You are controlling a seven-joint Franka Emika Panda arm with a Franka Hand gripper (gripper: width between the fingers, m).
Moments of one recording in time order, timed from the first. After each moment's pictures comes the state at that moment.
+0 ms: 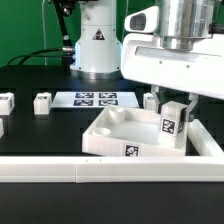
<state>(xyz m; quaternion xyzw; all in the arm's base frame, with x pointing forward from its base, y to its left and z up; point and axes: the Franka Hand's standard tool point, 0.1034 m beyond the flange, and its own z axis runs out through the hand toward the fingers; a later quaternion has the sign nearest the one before) 0.608 0.089 0.074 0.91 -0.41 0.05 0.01</state>
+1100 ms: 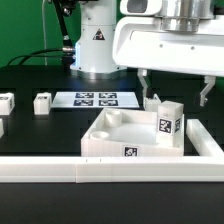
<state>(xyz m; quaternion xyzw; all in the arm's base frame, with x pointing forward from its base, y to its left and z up) 0.594 0.089 0.098 0.97 -0.22 0.05 0.01</state>
